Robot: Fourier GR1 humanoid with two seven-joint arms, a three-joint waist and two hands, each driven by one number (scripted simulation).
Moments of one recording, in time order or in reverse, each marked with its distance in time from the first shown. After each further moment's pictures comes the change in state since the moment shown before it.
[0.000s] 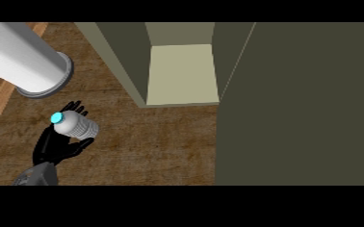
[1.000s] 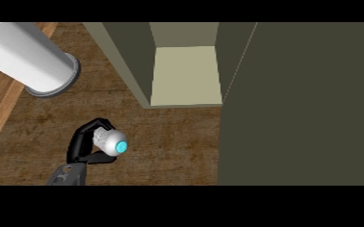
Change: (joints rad) left arm -0.020 -0.122 -0.139 0.038 -0.236 0.370 -0.423; right arm 0.089 -0.060 0.013 0.003 0.010 -0.033 -0.089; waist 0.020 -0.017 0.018
